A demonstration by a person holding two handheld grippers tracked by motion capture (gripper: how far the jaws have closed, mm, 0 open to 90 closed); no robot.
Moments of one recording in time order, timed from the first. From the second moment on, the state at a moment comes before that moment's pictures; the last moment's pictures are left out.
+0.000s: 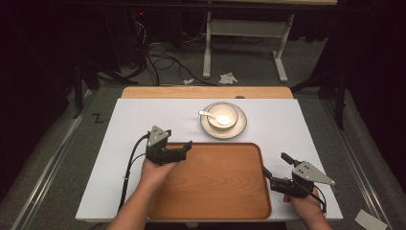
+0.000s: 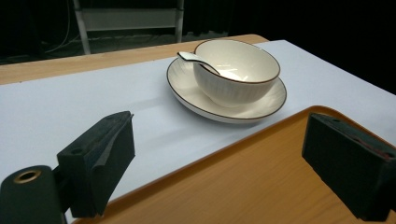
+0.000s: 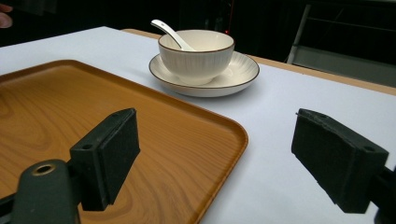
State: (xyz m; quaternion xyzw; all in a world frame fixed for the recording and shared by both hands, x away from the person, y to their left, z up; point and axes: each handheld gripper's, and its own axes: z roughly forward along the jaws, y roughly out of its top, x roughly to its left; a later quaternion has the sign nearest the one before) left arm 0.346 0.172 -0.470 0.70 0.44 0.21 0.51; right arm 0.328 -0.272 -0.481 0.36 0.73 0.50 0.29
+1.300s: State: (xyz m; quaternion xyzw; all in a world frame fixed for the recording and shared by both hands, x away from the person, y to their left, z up) left arm 0.463 0.115 -0.458 0.70 0.46 0.19 0.52; right arm 0.327 -0.273 -0.480 0.36 0.73 0.51 0.28
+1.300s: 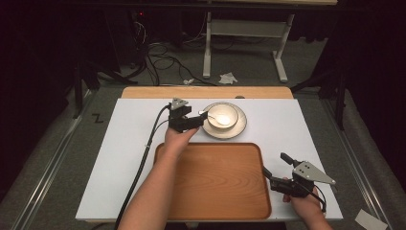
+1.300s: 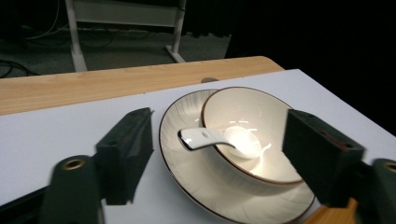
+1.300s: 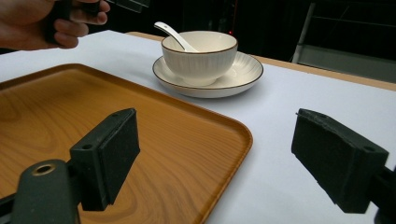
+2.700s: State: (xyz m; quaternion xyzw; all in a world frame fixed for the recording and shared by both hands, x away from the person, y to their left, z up) left arm 0.512 0.089 -0.462 0.70 0.49 0.17 0.48; right arm 0.329 -0.272 -0.481 0.36 0.73 0.52 0.28
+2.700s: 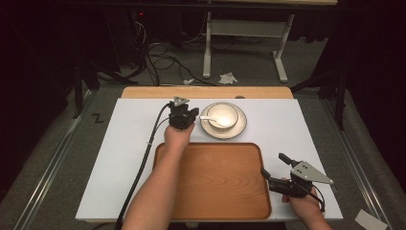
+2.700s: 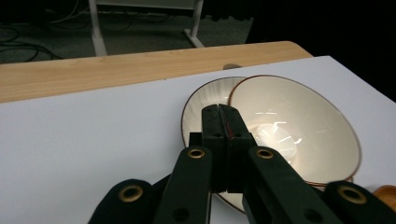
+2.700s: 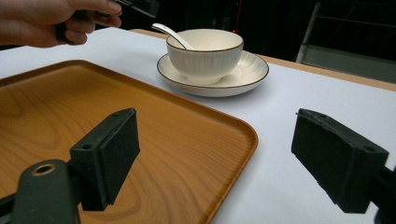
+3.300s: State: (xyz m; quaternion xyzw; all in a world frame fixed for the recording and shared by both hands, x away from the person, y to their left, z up) left arm 0.510 0.102 -0.463 0.69 0.50 0.18 0.49; right arm 0.331 -0.273 -0.483 0.36 0.73 0.51 0.28
